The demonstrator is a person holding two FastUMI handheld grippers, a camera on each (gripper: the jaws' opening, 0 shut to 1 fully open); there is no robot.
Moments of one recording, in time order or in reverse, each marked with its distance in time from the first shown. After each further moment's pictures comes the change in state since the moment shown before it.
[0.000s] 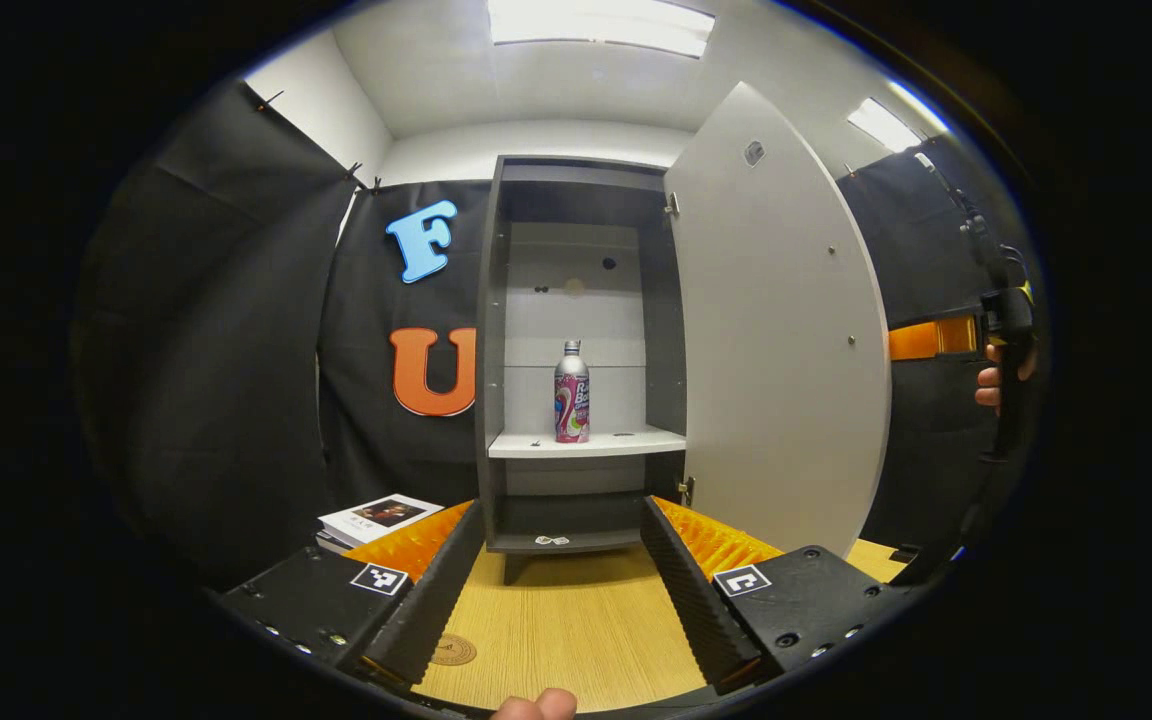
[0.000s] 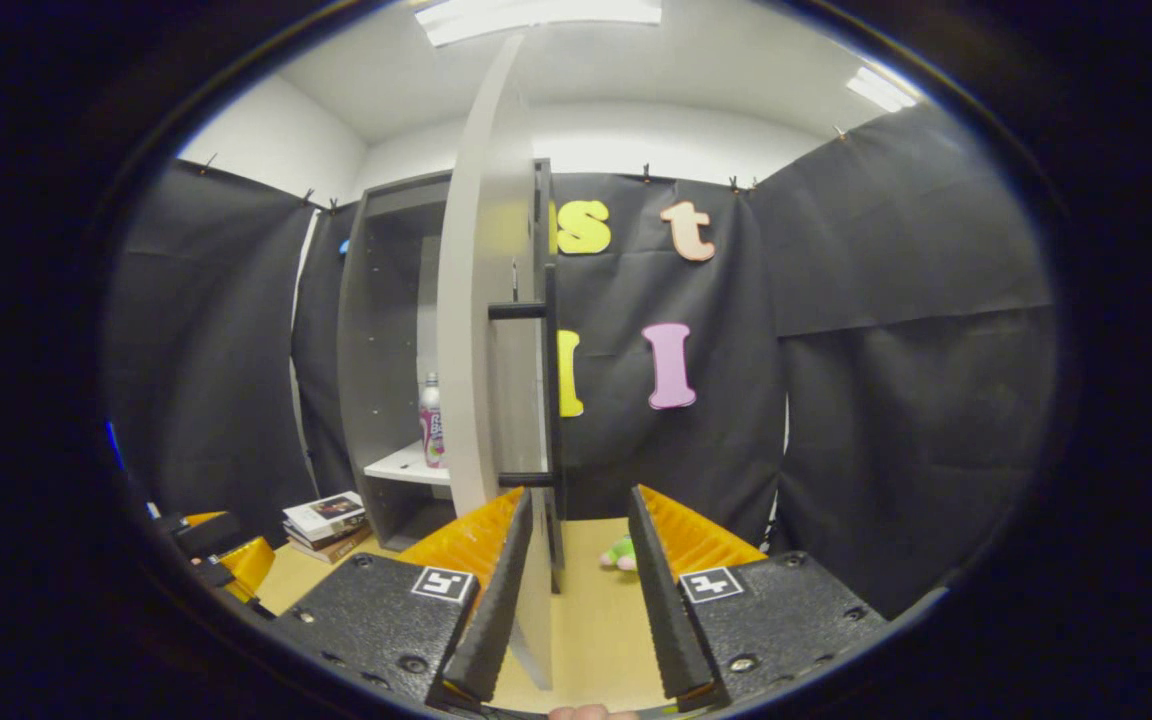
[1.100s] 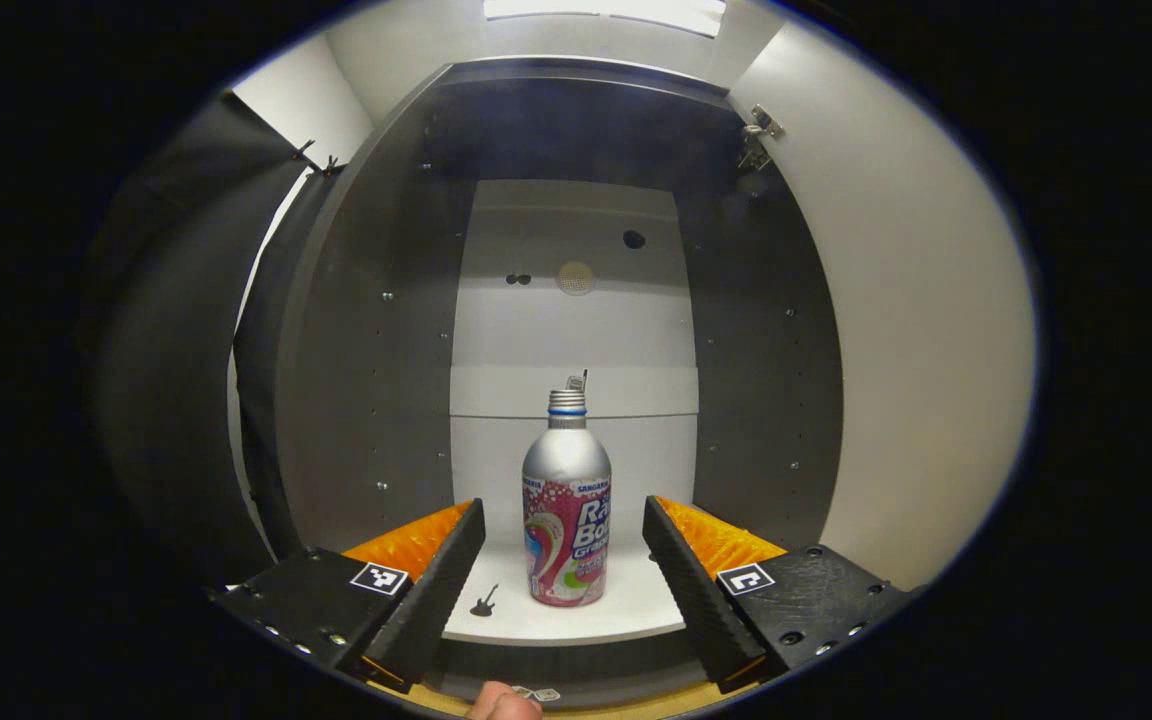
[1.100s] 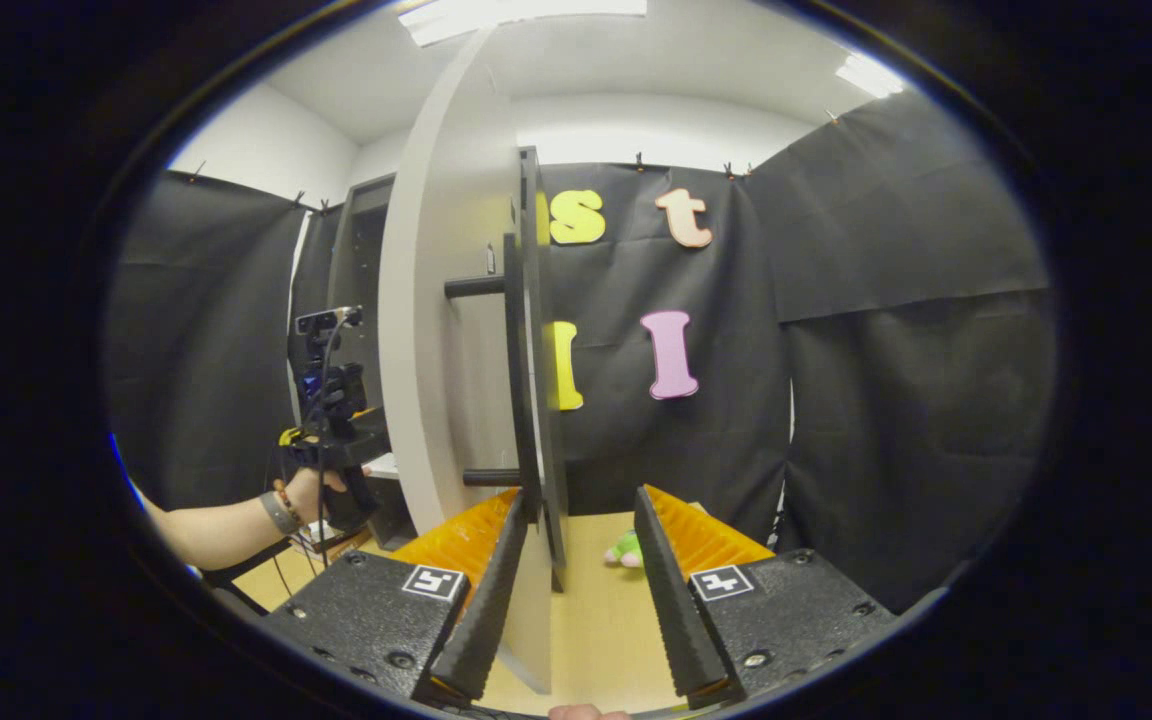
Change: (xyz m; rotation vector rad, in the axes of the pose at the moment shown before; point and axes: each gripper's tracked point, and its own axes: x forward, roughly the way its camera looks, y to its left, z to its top) left arm 0.355 0.004 0.044 0.016 -0.048 0.014; right arm 0.023 -0.007 -0.013 0.041 0.049 0.015
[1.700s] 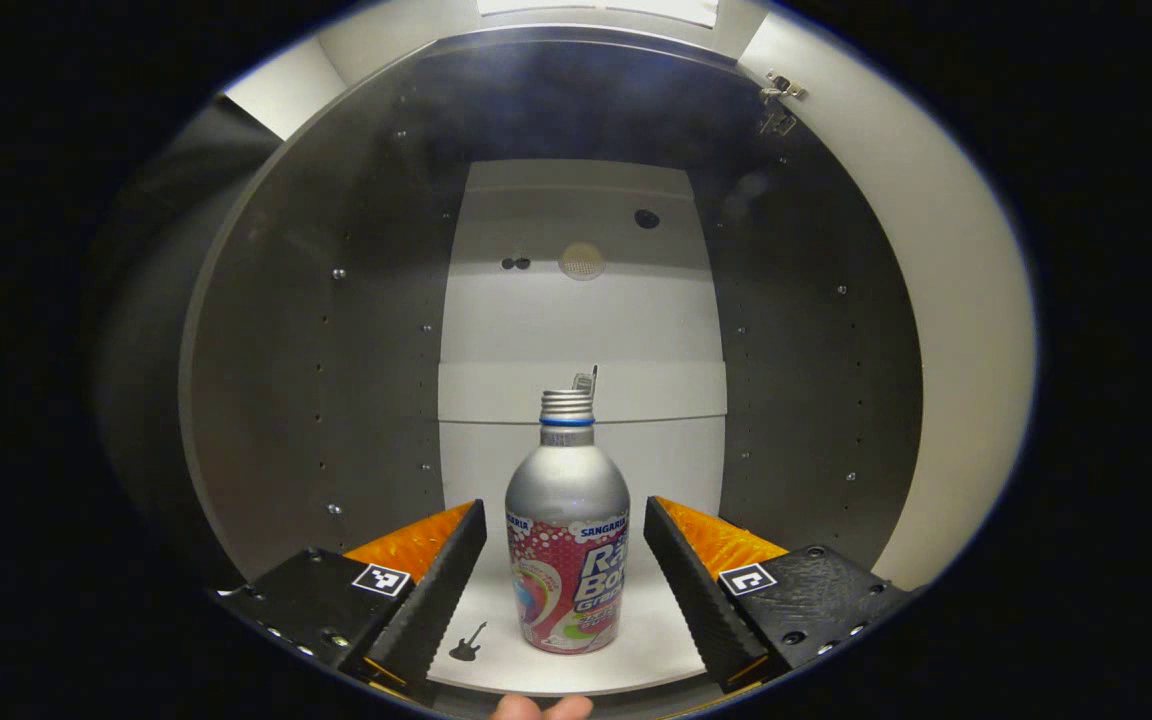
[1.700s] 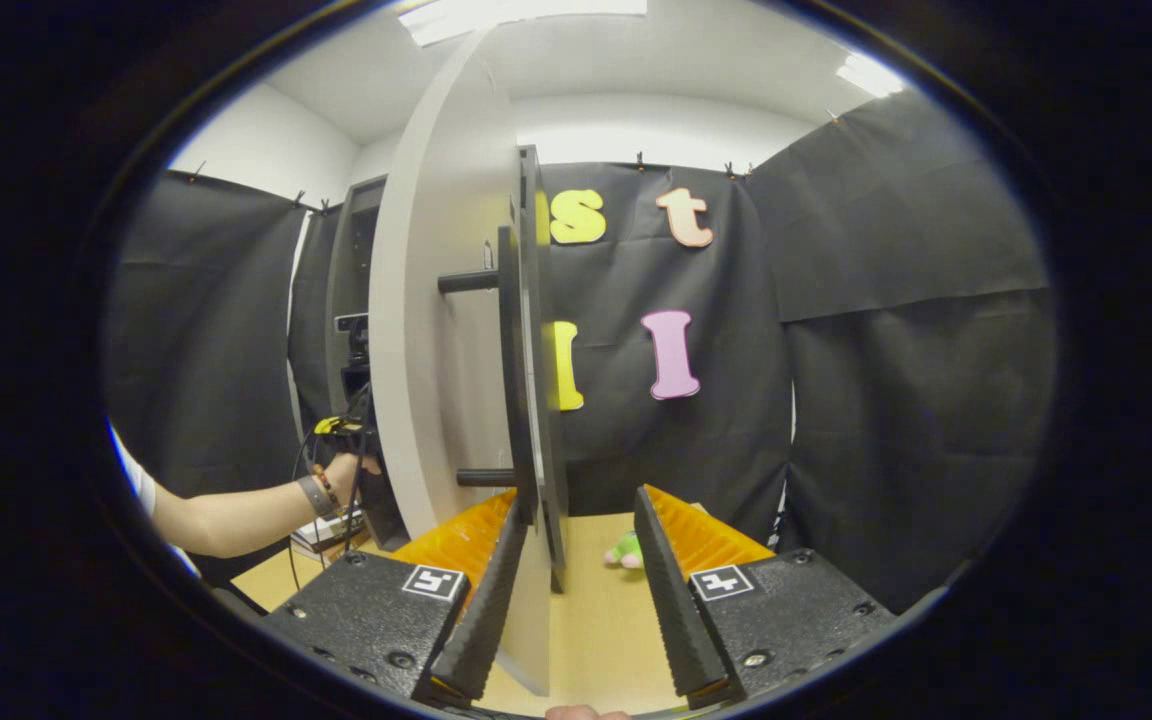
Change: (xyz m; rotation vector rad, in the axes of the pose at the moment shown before) left arm 0.057 0.002 -0.015 -0.014 0.033 0.028; right arm 0.004 -0.001 0.000 -0.011 -0.006 0.002
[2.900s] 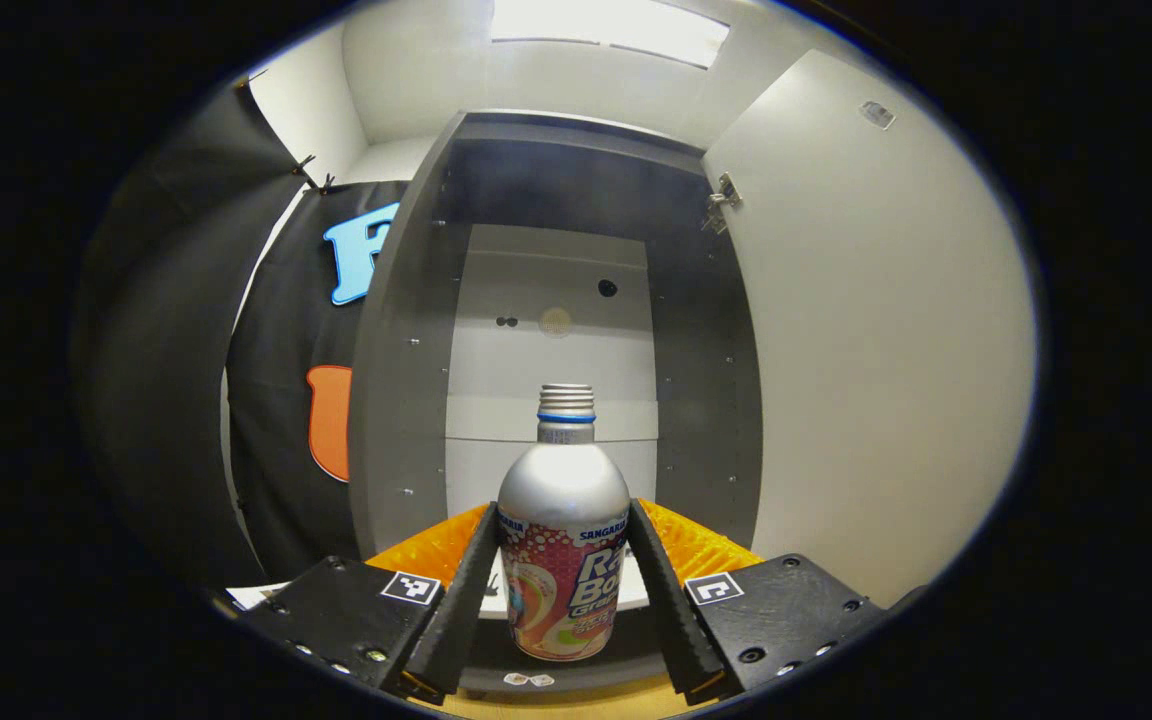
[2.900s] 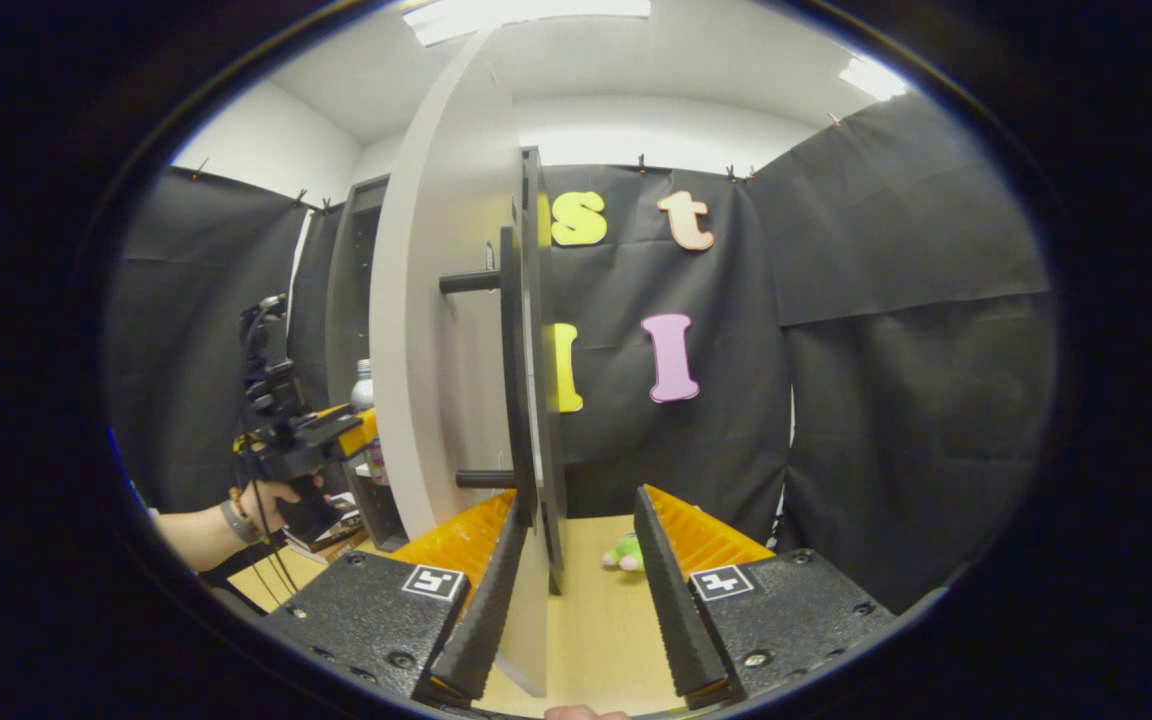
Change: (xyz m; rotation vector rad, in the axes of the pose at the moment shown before) left arm -0.165 0.010 0.029 -0.018 -0.113 -0.126; right arm 0.000 0.000 0.001 -0.005 -0.008 -0.004
